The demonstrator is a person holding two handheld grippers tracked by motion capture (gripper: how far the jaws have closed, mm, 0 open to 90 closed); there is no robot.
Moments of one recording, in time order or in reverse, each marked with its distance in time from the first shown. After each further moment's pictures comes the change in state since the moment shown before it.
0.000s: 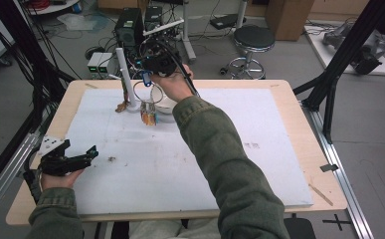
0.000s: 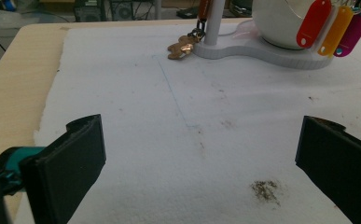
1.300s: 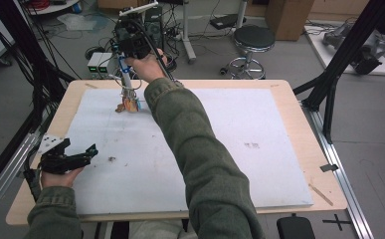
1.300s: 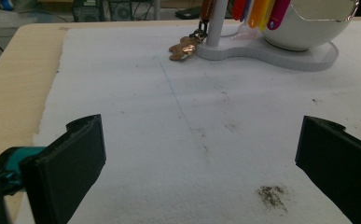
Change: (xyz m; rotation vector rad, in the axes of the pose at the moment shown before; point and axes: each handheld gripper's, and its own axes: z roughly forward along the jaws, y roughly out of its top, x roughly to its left) left arm 0.005 0.000 0.005 -0.003 -0.007 -0.006; right arm -0.002 0.048 0.063 0.016 0.043 0.137
